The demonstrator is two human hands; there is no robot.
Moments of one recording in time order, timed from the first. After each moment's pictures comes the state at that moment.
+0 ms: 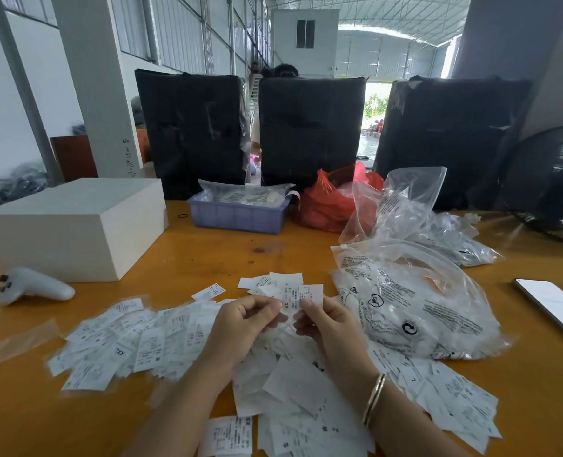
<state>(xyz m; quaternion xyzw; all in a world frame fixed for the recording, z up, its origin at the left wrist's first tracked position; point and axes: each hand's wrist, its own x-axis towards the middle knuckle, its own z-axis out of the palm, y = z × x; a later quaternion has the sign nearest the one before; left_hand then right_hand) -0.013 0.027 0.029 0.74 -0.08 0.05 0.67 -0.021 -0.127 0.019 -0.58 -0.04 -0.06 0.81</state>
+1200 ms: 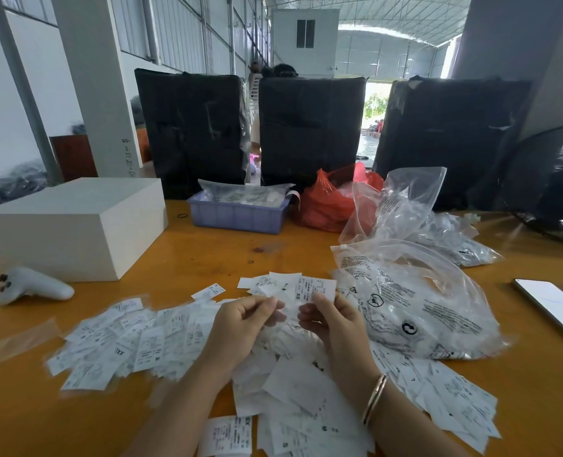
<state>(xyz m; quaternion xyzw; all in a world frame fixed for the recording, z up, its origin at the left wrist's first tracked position) -0.015 0.028 0.029 0.75 -0.12 0.08 0.64 -0.024 -0.130 0.024 -0.53 0.00 -0.09 0.84</state>
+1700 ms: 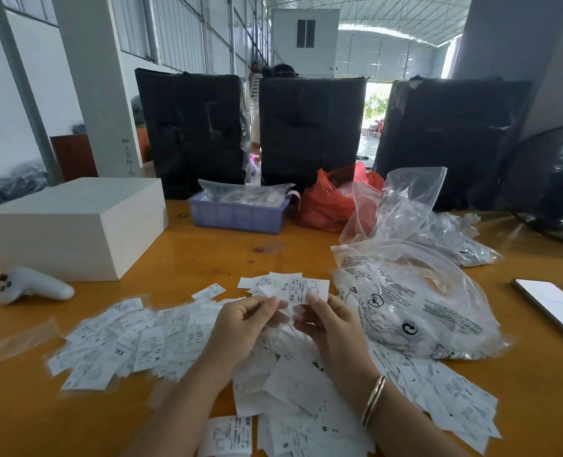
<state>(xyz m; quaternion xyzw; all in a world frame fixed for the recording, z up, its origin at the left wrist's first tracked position) -0.015 0.027 0.029 0.73 -0.13 0.06 0.66 -0.023 -0.127 0.021 -0.51 -0.03 -0.04 0.86</state>
